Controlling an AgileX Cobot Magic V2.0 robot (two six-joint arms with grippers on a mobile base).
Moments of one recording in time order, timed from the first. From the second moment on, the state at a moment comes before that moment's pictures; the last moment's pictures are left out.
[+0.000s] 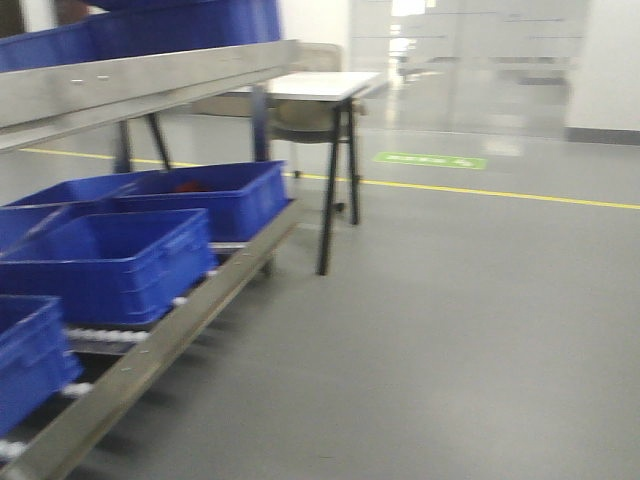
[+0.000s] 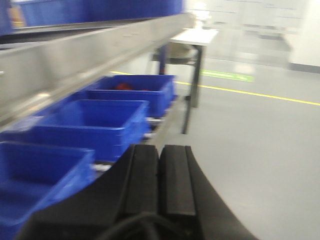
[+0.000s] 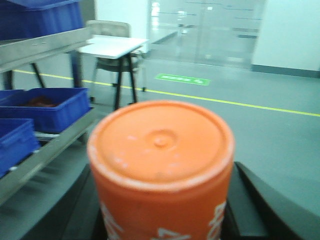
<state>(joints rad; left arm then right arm) -0.10 -0.01 0.03 -0.07 0.07 0.03 -0.01 0.14 -0.47 -0.15 0.45 0.16</state>
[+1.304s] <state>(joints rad) -0.10 -0.01 0.03 -0.07 0.07 0.03 -0.01 0.14 -0.47 -0.15 0.45 0.16</state>
